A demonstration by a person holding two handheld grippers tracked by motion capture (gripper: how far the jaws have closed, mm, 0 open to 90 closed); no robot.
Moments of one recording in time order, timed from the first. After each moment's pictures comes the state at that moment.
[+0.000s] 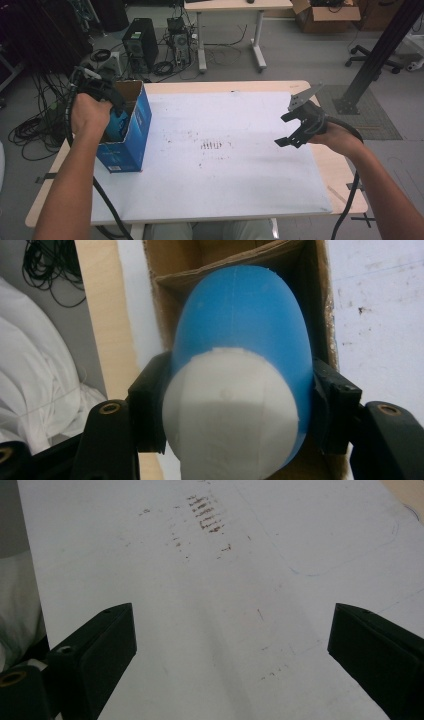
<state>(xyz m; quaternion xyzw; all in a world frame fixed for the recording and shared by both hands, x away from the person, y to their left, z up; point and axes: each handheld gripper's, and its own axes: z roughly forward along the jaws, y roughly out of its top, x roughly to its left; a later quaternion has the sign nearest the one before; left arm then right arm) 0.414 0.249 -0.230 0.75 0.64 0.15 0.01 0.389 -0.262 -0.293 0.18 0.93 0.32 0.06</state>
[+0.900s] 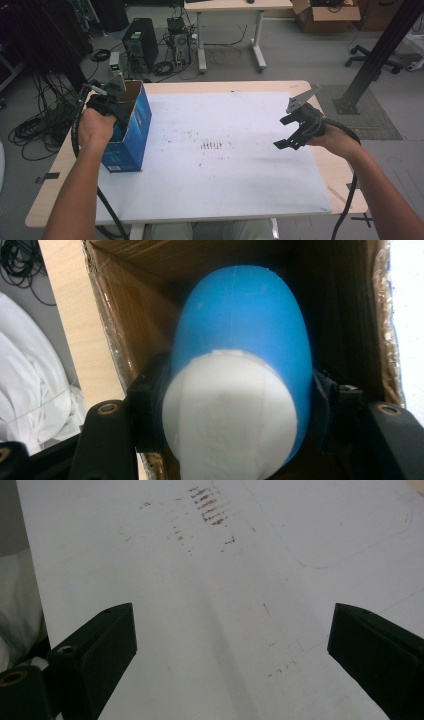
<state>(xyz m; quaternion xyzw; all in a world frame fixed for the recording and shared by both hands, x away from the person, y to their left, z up) 0.415 0.257 -0.275 0.77 0.63 0.13 0.00 0.389 -0.261 -0.302 0.19 0.93 0.31 0.05</state>
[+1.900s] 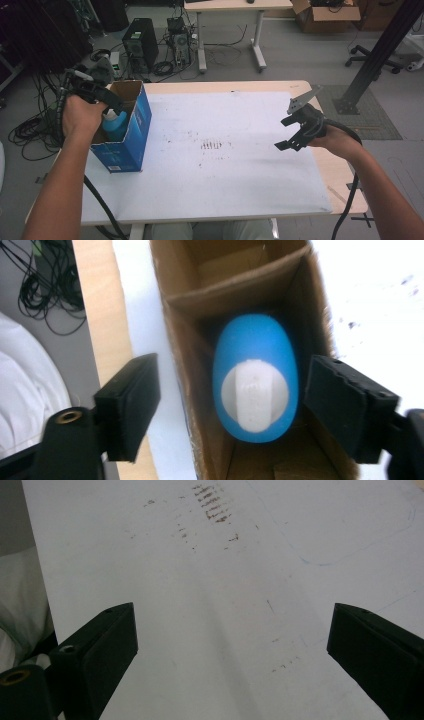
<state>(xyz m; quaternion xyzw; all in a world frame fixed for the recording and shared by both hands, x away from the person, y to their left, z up) 0.404 0.263 -0.218 0.76 0.62 0.17 0.06 0.385 -0.262 -0.299 0.19 0.93 0.31 0.04</state>
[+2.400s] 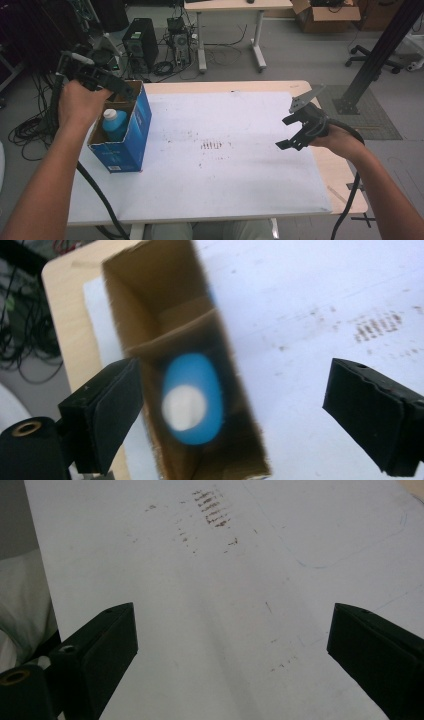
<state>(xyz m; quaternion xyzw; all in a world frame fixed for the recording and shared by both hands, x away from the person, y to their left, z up) 0.389 0.227 -0.169 0.80 0.57 0.17 0.14 0.381 -0.264 -0.291 0.19 0.93 0.31 0.05</state>
